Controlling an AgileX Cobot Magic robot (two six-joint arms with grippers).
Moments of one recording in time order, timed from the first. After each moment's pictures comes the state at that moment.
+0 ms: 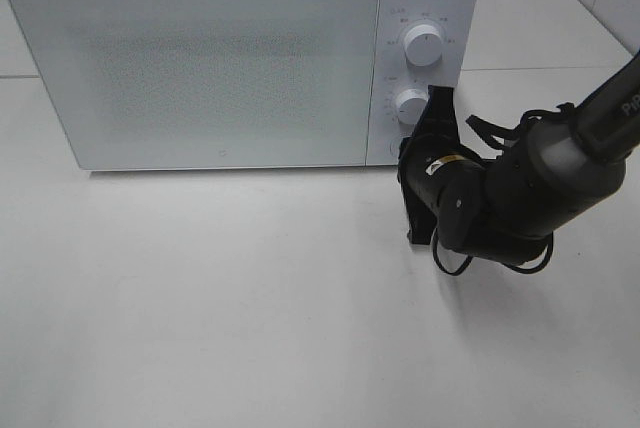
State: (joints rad) left arm 0.01 0.00 -0.52 -0.09 1.07 0.05; right arm 0.57 2.10 -0.80 0.69 -0.91 1.39
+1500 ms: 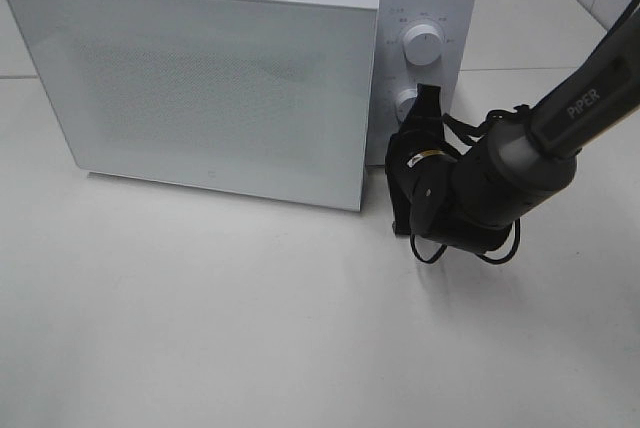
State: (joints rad) left arm 0.01 0.00 -0.52 -0.09 1.07 0.05; right arm 0.56 2.19 -0.93 0.75 -0.92 1.38
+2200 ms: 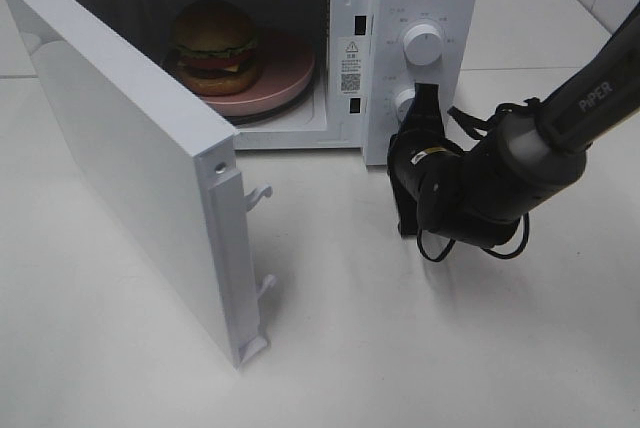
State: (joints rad) left arm 0.01 0.00 -0.52 -0.09 1.07 0.05; right arm 0.55 2.16 -0.92 0.72 -0.88 1.32
